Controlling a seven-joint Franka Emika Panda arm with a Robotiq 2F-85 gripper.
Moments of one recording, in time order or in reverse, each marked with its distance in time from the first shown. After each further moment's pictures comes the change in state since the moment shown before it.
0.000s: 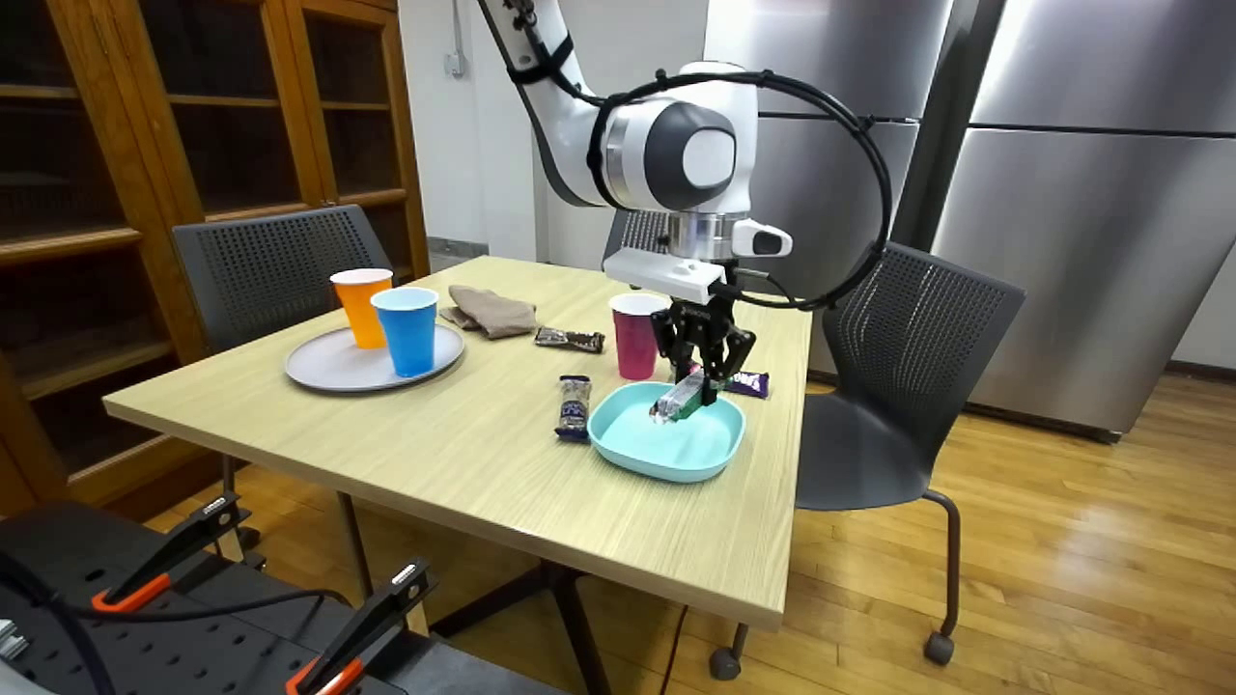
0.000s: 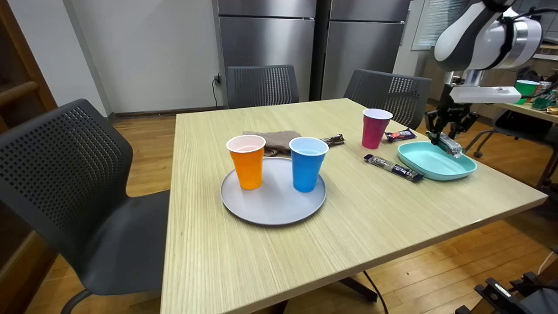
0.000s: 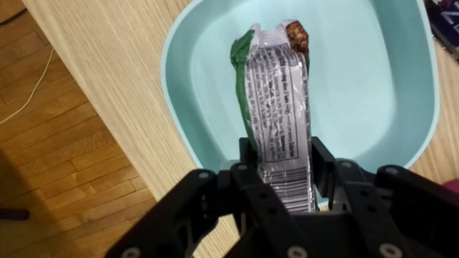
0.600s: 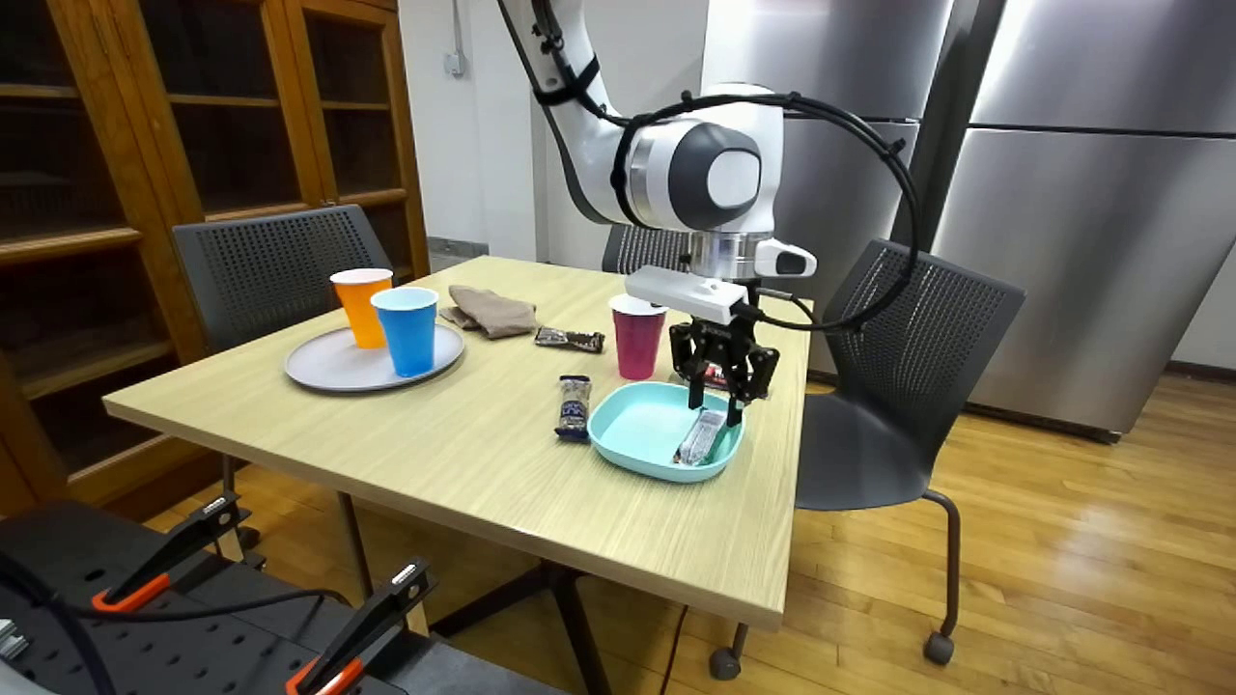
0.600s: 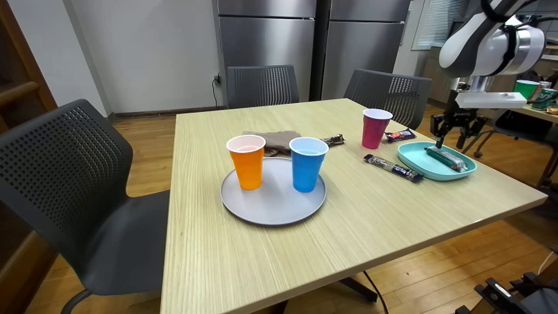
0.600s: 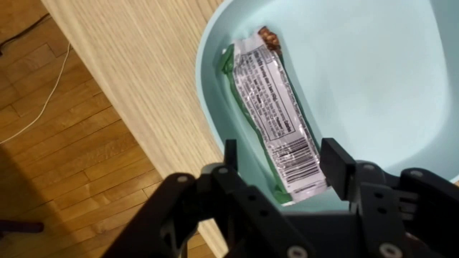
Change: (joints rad) arm -0.035 0.047 -0.009 0.040 0.001 -0.012 0.000
